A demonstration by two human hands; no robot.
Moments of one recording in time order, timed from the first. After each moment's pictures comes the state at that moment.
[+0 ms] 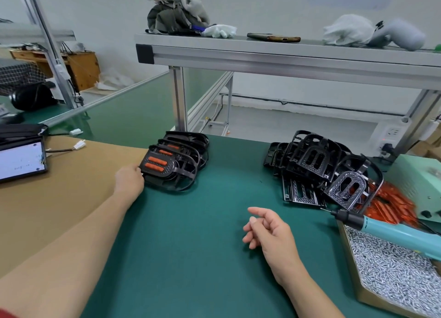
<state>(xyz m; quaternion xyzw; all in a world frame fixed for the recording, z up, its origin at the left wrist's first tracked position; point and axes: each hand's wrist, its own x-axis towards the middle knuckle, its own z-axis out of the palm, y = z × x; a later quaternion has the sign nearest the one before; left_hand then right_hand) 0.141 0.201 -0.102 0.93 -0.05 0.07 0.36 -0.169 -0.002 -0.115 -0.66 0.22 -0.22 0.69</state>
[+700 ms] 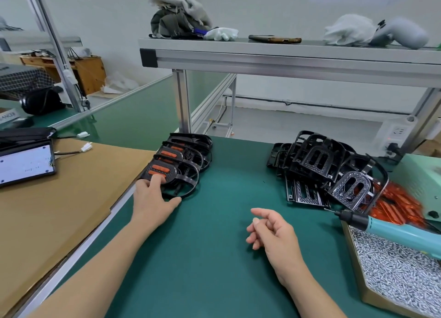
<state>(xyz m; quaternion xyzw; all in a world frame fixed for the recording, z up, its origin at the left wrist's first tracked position) 0.058 0.191 -0.117 0.93 -0.18 0.03 0.33 -0.170 -0.002 -0.118 -0.66 0.23 -0.22 0.68</state>
